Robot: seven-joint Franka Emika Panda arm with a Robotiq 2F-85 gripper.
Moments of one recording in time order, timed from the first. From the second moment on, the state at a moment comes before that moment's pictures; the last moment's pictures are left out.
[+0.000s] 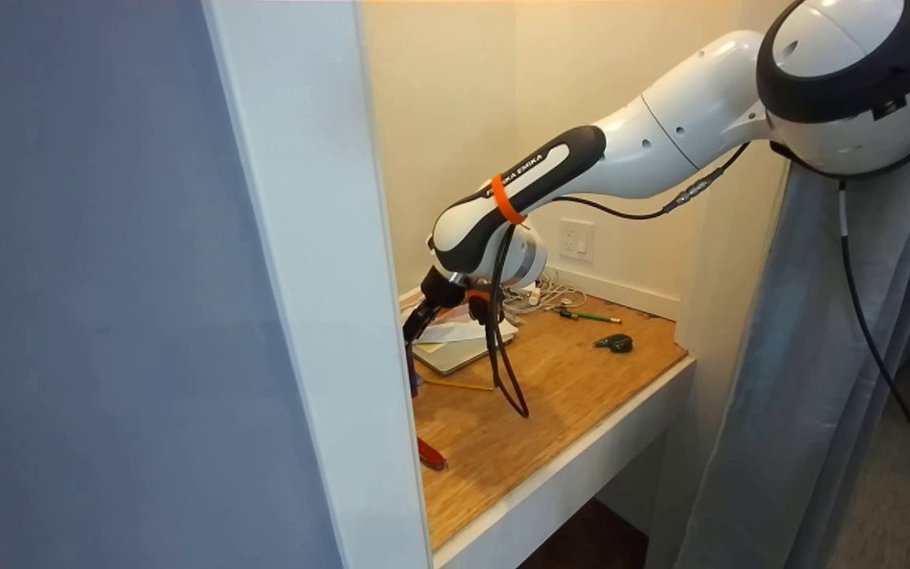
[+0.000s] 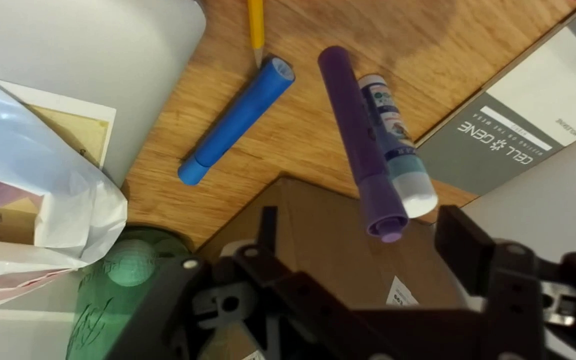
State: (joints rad) arm -0.06 0.92 0.58 -1.54 0.05 2.76 -0.75
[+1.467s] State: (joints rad) arm -0.06 0.72 0.47 -1.63 0.07 2.66 -0.61
